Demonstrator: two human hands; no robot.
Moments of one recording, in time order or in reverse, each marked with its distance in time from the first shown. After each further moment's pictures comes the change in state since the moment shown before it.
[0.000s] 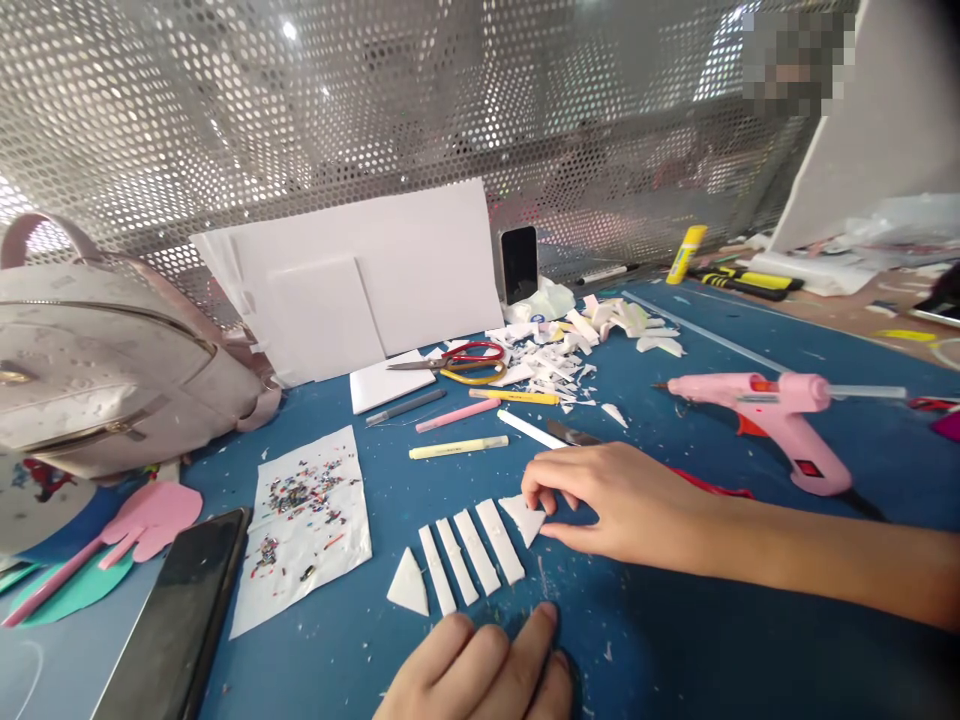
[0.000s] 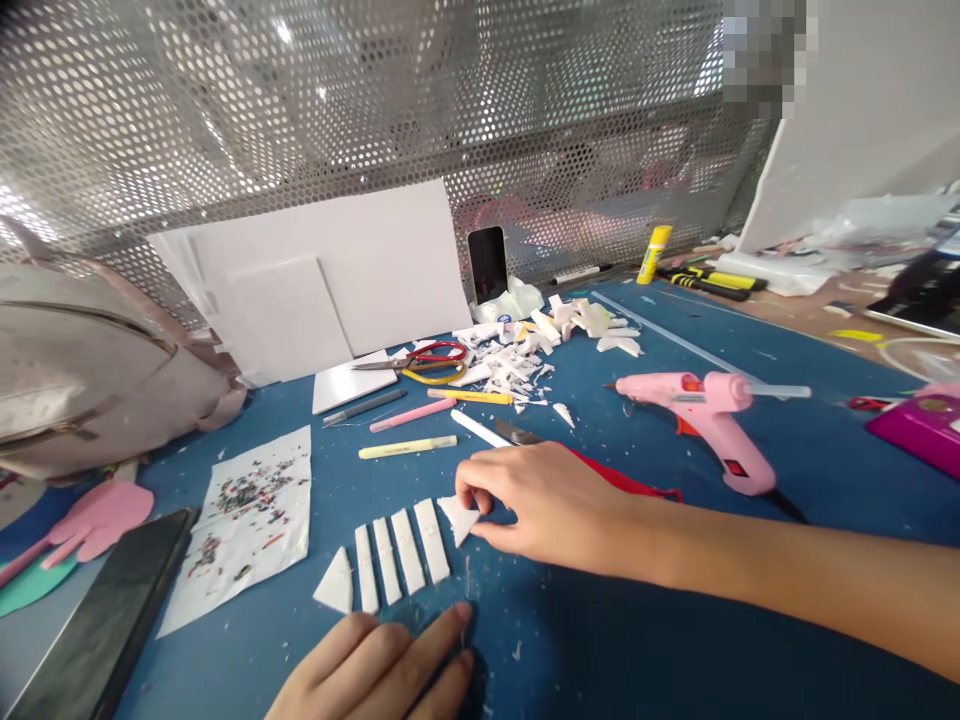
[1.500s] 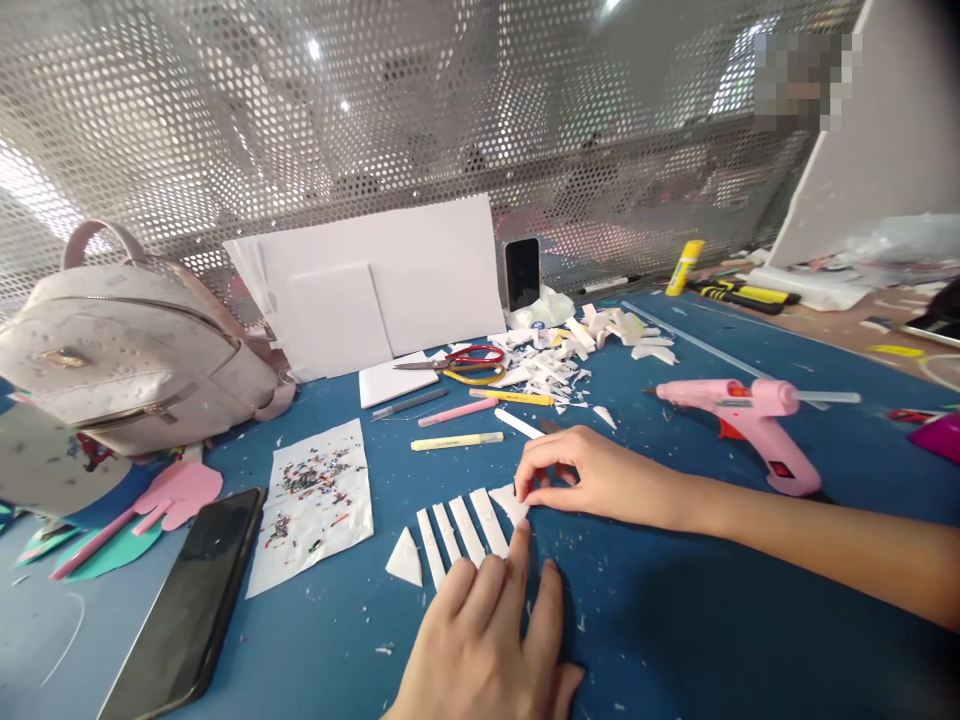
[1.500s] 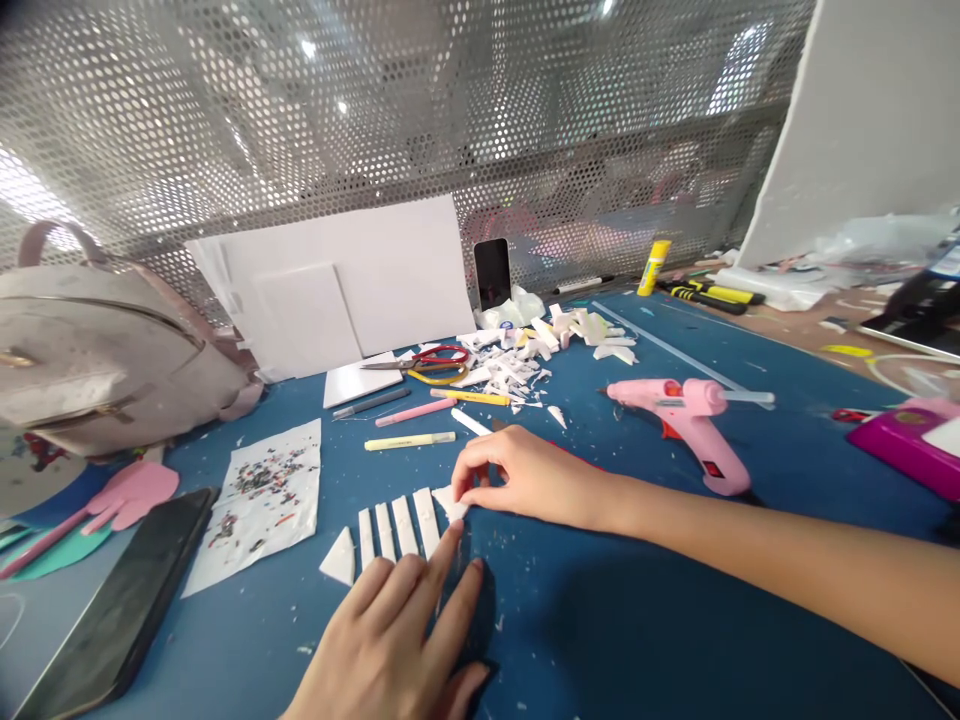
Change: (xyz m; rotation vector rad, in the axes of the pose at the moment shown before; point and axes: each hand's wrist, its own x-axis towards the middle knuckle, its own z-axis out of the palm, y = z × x) left_hand 0.013 0.024 0.010 0.103 -0.088 -0.202; right_hand 0.008 0.009 -0.009 0.313 -0.003 -0.115
